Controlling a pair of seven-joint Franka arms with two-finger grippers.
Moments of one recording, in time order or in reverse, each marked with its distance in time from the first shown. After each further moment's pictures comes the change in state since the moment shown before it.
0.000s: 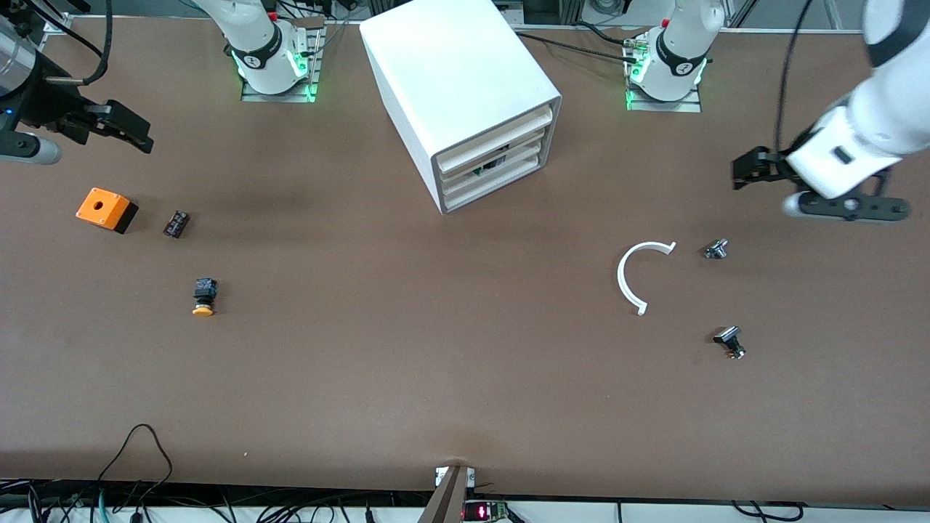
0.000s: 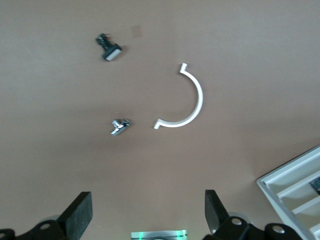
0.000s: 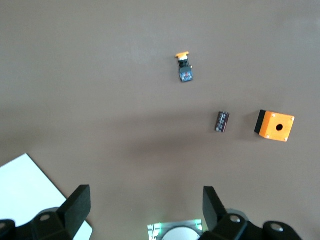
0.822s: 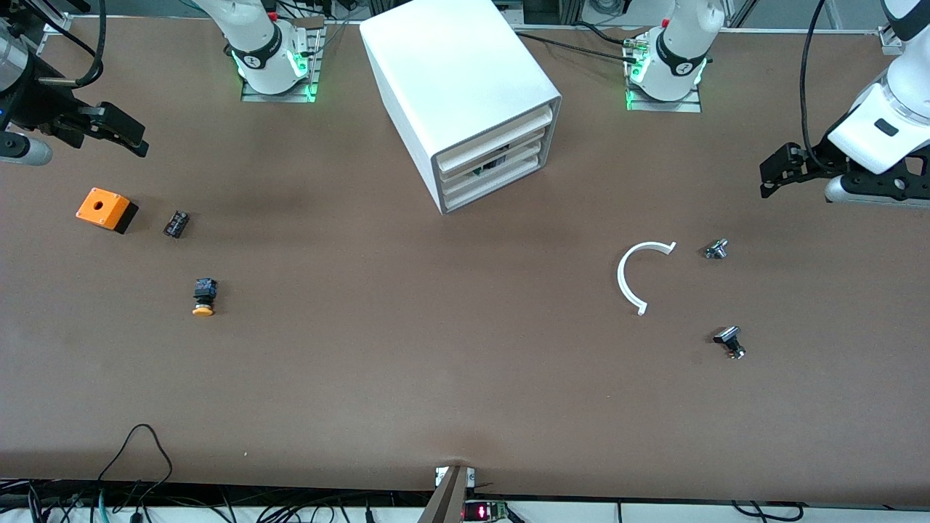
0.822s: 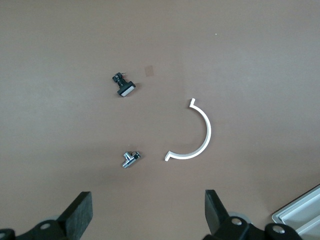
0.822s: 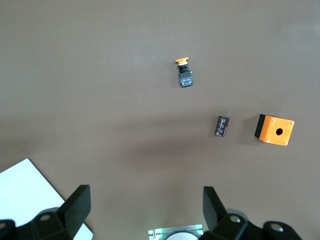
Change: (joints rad) left arm -0.082 -0.125 0.093 -0.177 0.005 0.233 0.015; right arm -0.005 -0.004 0.002 0.000 0.001 0.011 -0.003
